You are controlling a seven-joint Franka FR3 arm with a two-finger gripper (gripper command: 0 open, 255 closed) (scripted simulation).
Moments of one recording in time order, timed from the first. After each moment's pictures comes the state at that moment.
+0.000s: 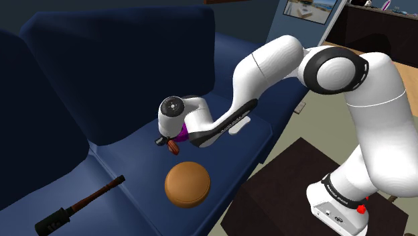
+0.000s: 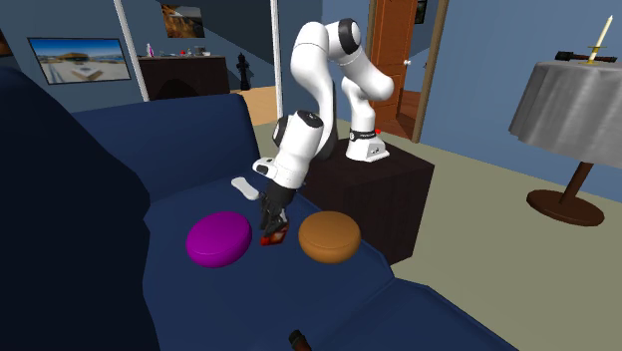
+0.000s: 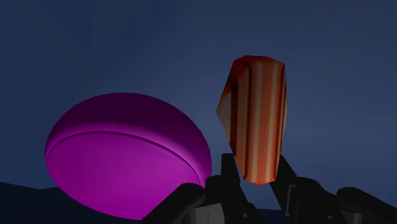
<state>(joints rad) 0.29 0.79 0.41 -1.66 -1.00 2.45 1.22</state>
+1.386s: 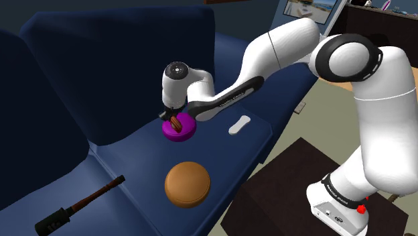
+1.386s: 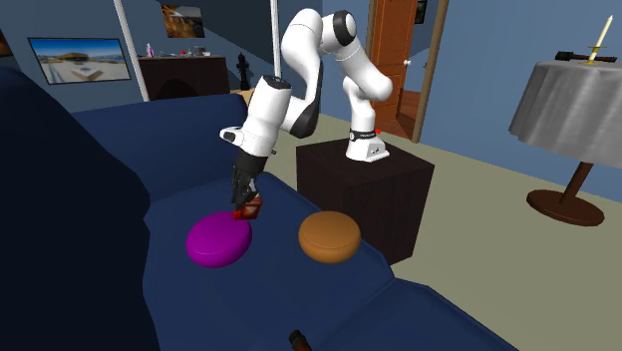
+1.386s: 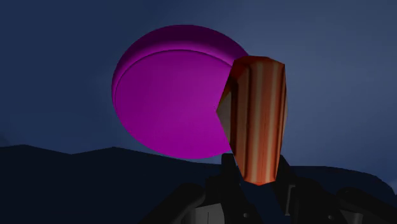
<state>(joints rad) 0.16 0.71 0.47 -1.61 -0.88 2.38 0.98</state>
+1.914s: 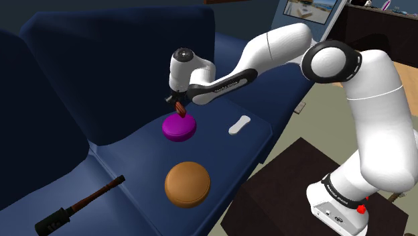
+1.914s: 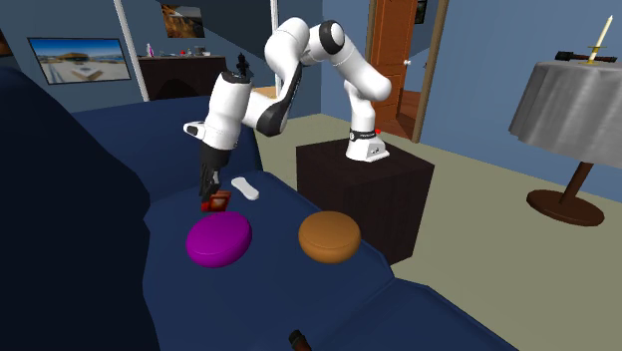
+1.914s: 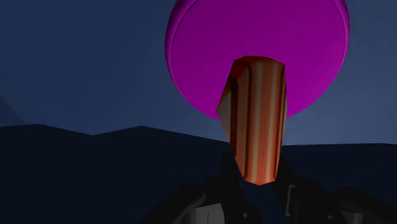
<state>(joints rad) 0.06 0.81 0.46 -1.43 -0.83 2.37 0.78</state>
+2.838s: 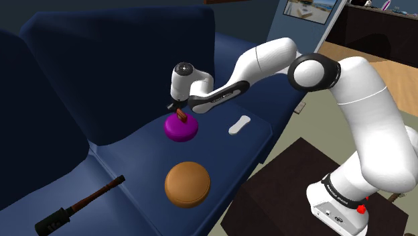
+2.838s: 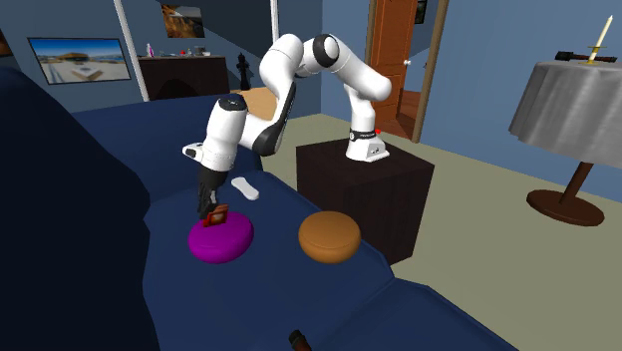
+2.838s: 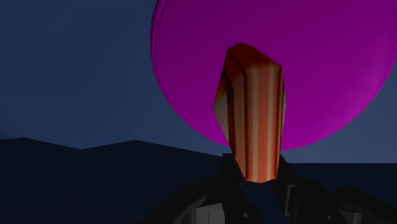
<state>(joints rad) 0.08 0.95 0.41 -1.35 -0.88 2.43 0.79</state>
